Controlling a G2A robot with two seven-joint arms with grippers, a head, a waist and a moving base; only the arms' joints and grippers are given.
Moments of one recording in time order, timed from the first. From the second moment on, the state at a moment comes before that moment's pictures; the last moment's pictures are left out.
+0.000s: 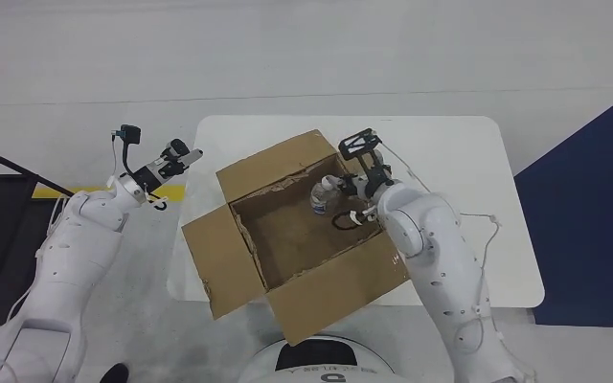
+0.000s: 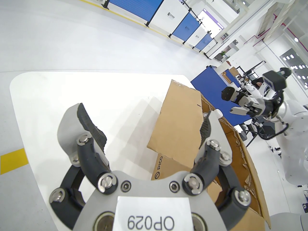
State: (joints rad) left arm 0.98 -0.94 -1.14 -0.84 0.19 -0.94 -0.31; right arm -1.33 -1.39 1.24 -1.87 -1.36 -0.06 0.93
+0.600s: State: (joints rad) left arm 0.98 -0.94 -1.14 -0.84 0.19 -0.94 -0.31; right arm -1.26 -1.43 0.96 -1.83 -1.59 0.11 1.07
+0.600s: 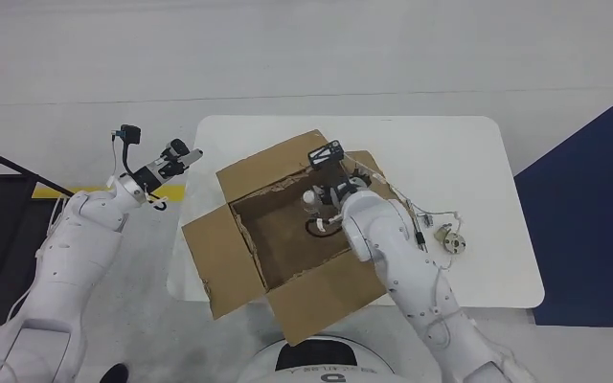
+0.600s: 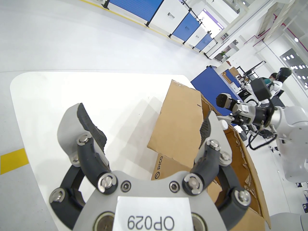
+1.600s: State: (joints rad) left arm 0.98 -0.94 -1.14 -0.84 0.19 -0.94 -0.31; right arm -1.47 -1.40 1.15 -2.16 -1.41 -0.06 1.11
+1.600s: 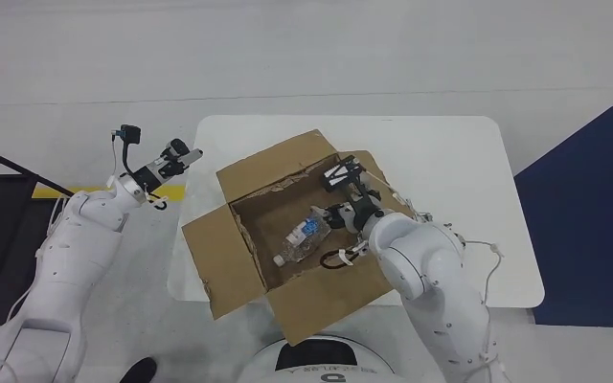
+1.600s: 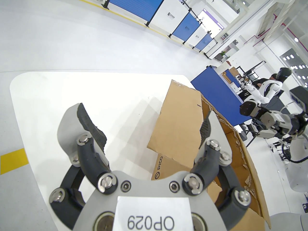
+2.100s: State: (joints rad) left arm 0.98 -0.94 -1.14 -0.84 0.19 -0.94 -0.31; right arm -2.03 -1.37 1.81 -2.24 -0.92 0.05 0.74
